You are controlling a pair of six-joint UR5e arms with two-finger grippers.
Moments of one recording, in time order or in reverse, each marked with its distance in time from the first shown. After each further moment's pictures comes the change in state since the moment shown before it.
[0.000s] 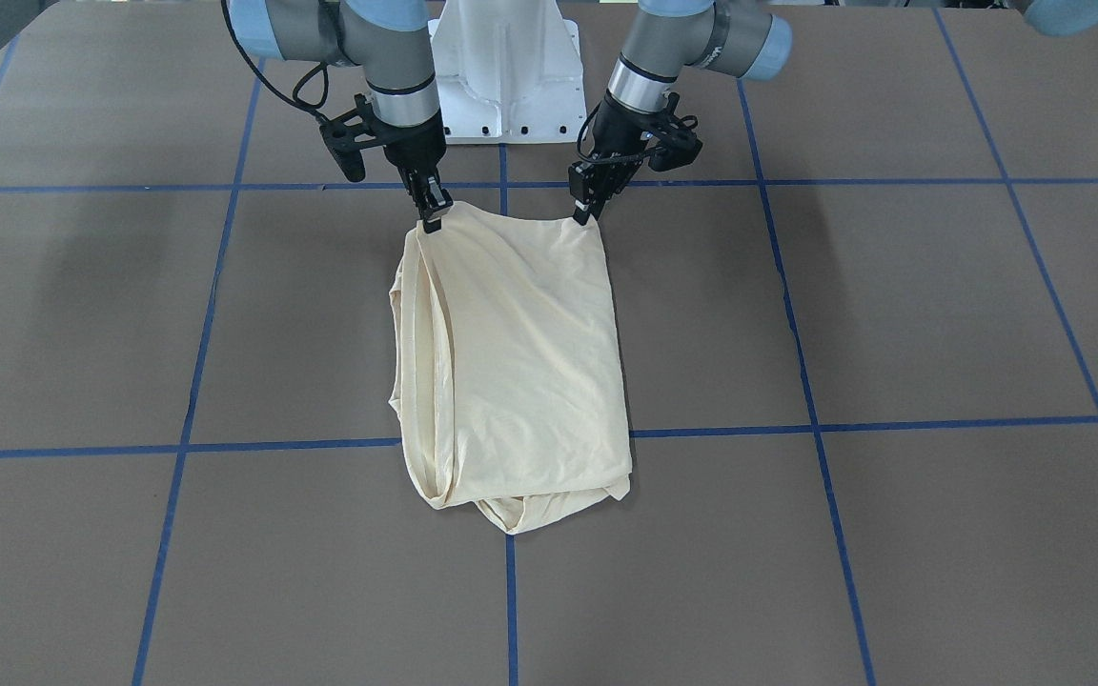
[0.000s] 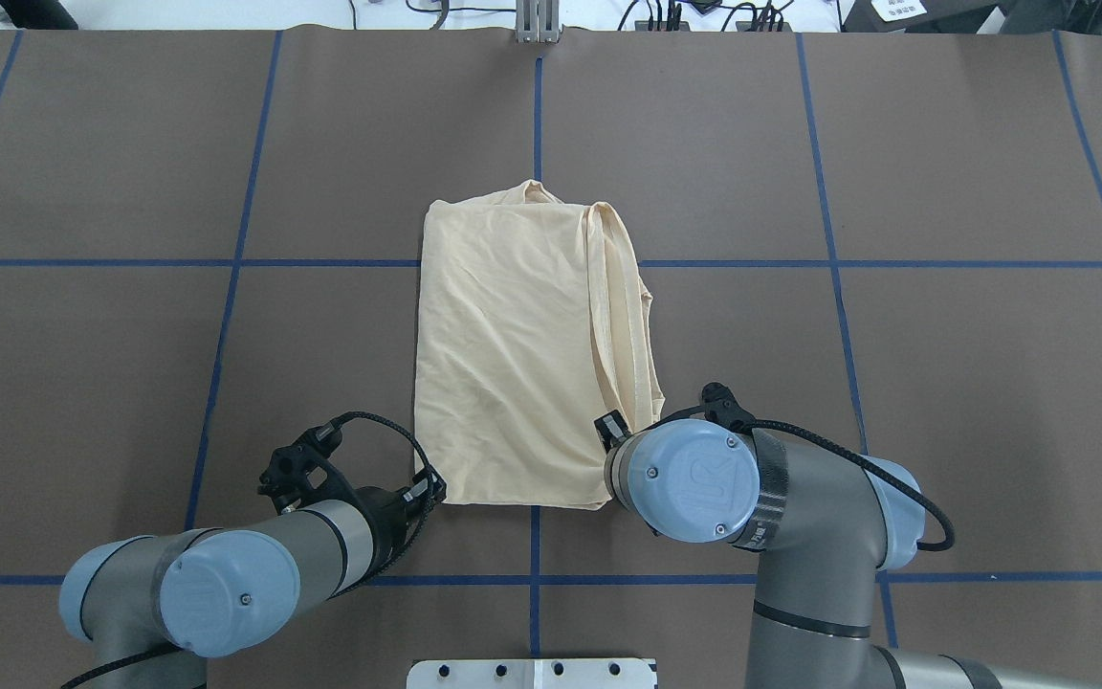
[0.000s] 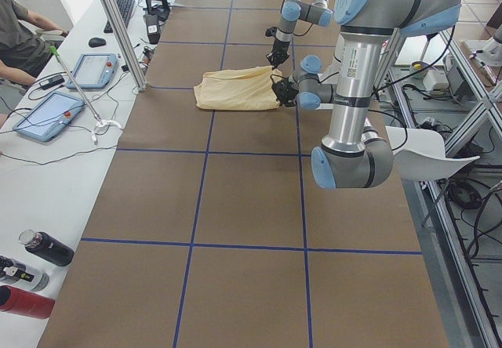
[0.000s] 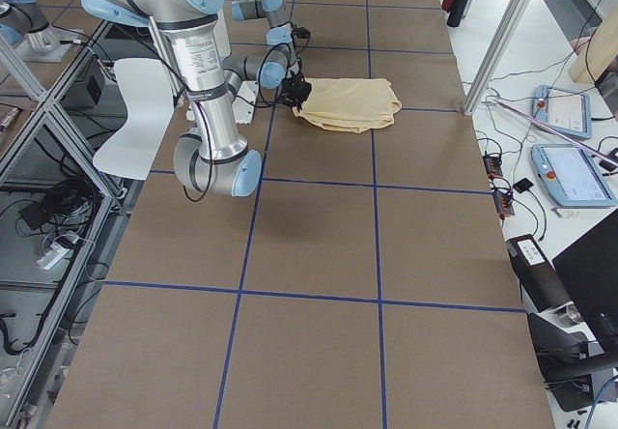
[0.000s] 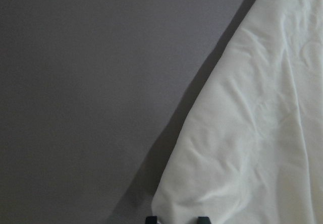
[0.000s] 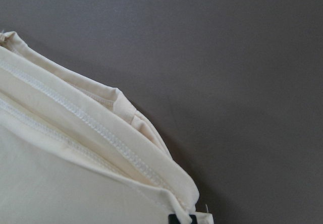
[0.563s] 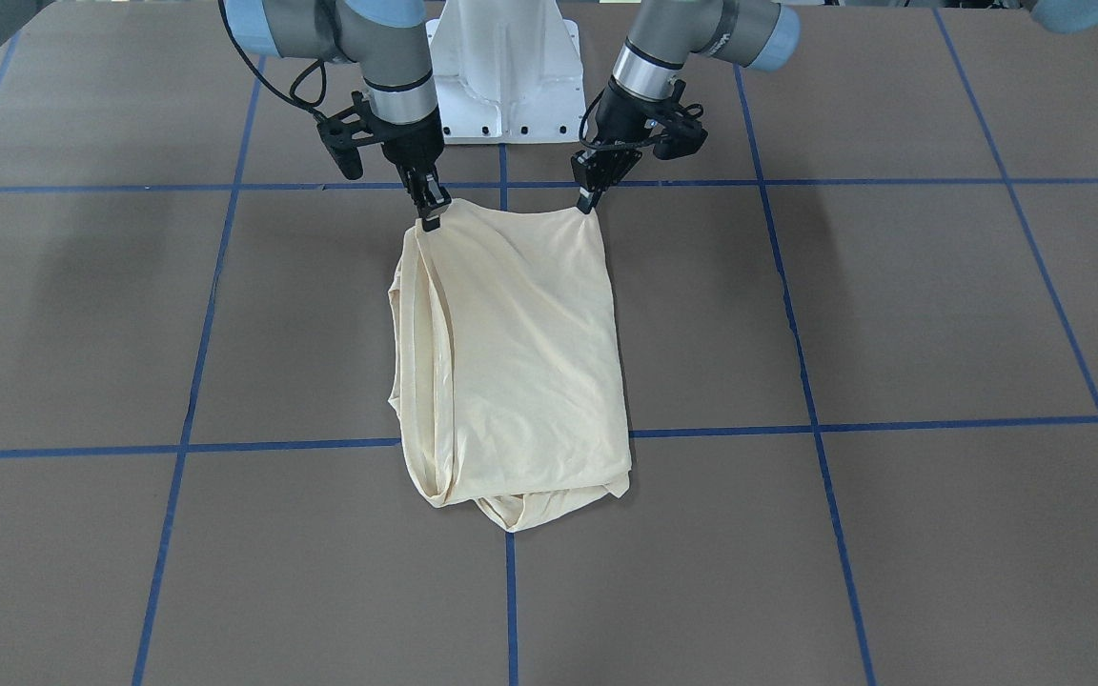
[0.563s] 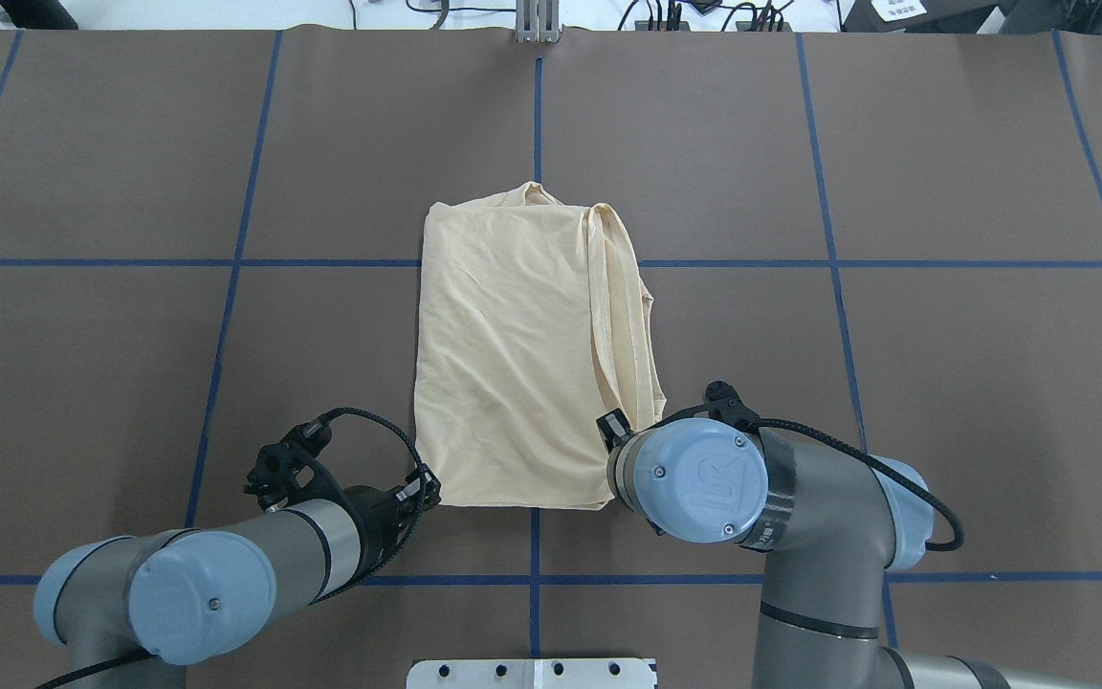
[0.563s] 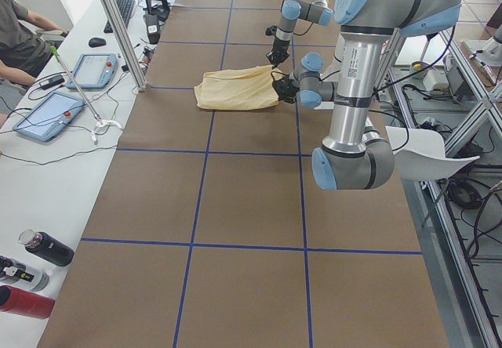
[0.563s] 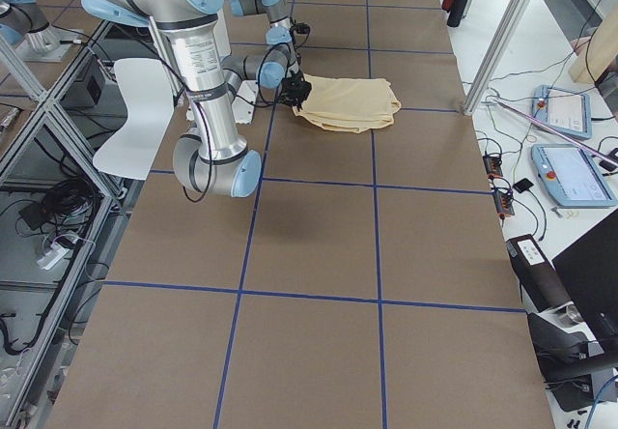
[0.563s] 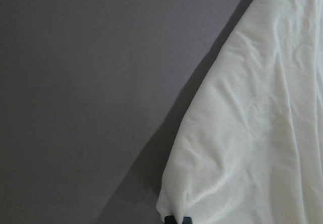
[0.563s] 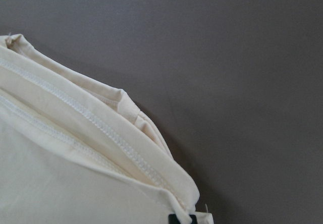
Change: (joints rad) left arm 0.009 0.035 -0.087 0.003 -0.005 -0.012; right arm 0.002 -0.018 0.033 0.000 0.000 0.001
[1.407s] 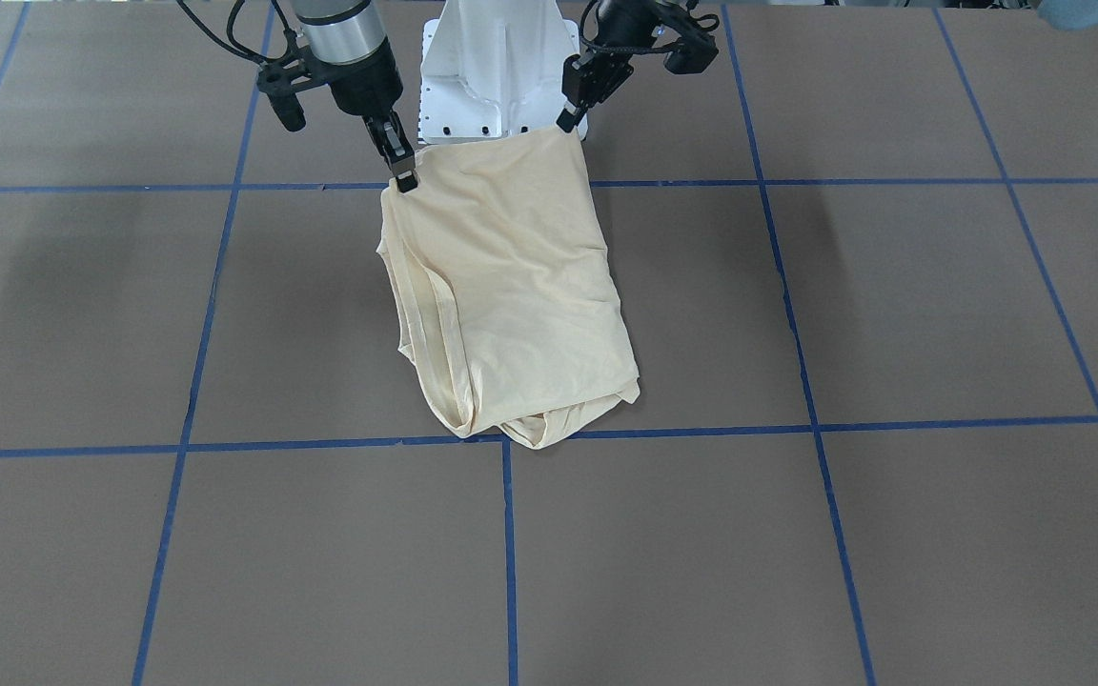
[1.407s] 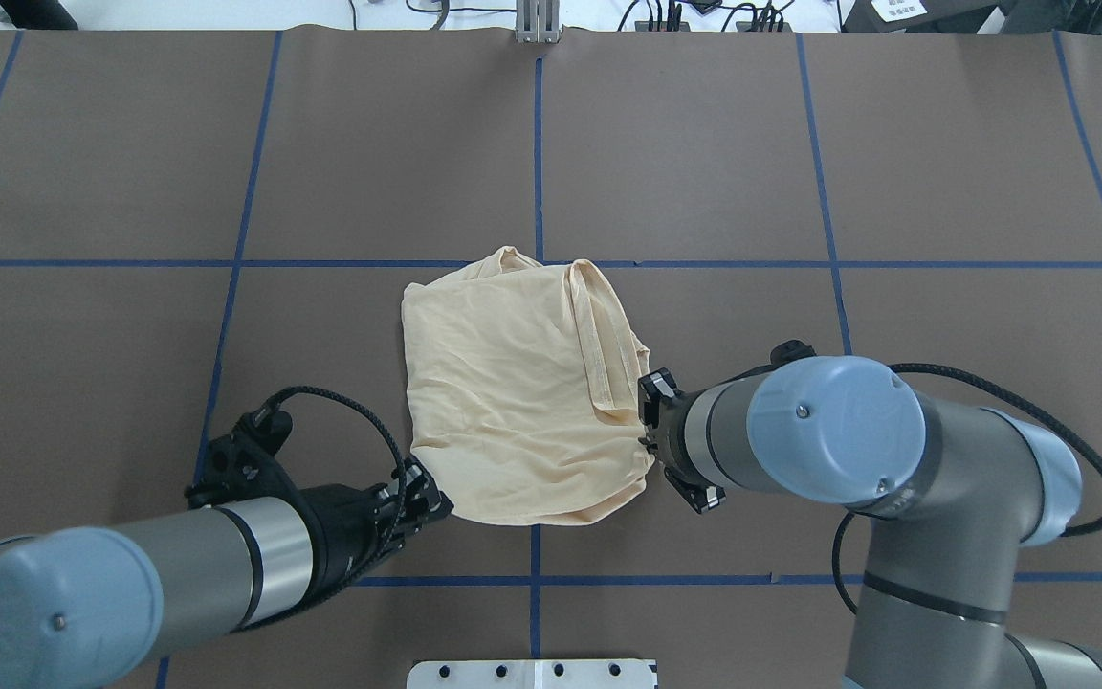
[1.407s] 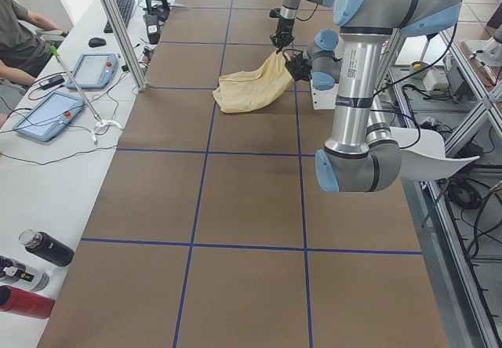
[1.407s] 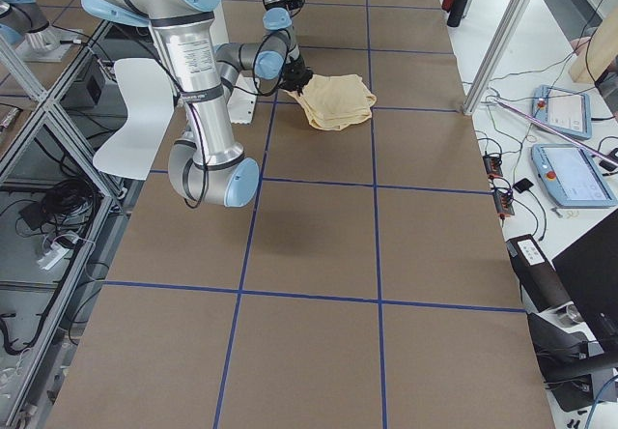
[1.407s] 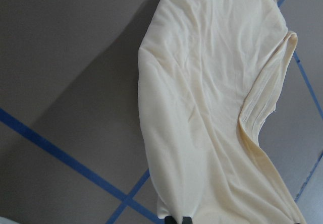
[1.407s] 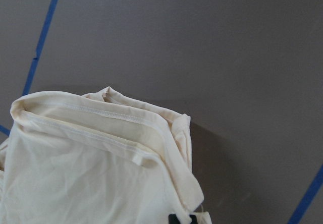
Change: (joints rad) left arm -0.056 -0.009 -0.215 0.098 -0.084 -0.053; right arm 0.108 -0.034 0.153 -0.009 0.109 0.023
